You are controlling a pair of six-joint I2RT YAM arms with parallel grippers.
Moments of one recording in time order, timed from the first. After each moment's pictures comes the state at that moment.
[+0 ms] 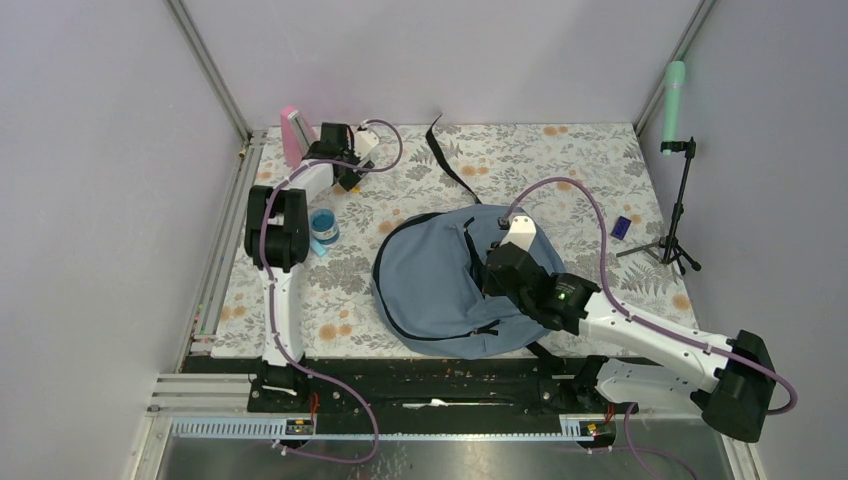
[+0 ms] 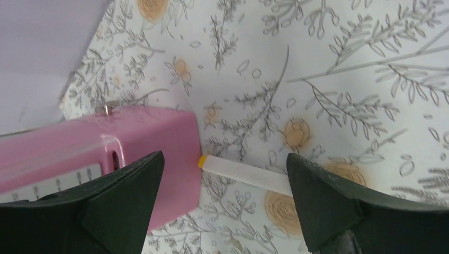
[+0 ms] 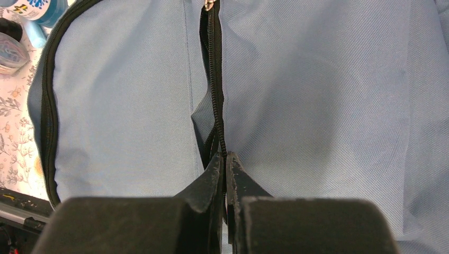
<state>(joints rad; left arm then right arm) -0.11 2.32 1.78 -0.19 -0.07 0.74 0.96 1.06 0.77 -0.42 0.48 0.71</state>
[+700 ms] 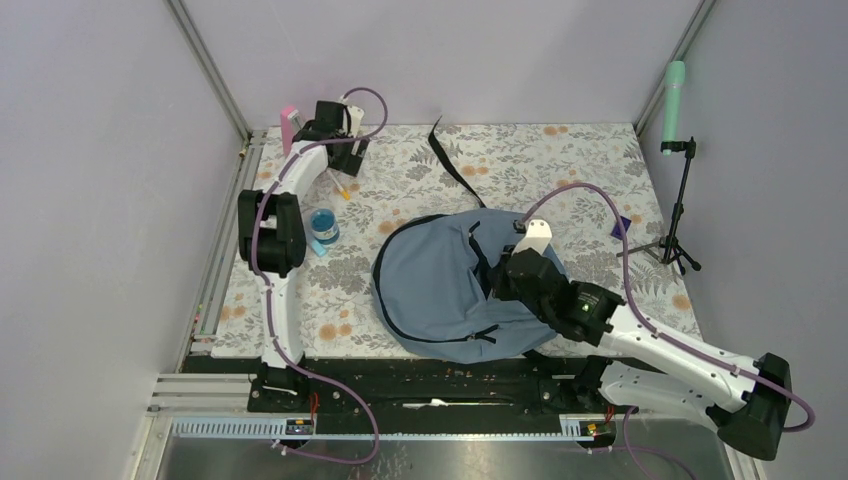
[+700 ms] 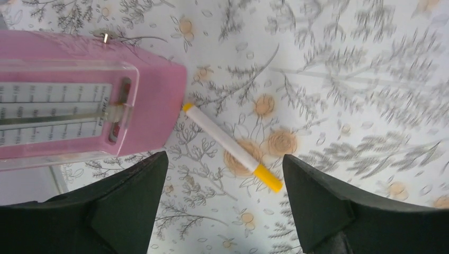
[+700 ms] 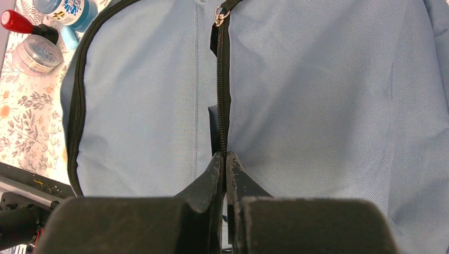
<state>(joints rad) -0.12 2.21 1.87 -0.51 -0.09 0.31 0.96 0.91 0.73 -0.45 0.46 0.71</state>
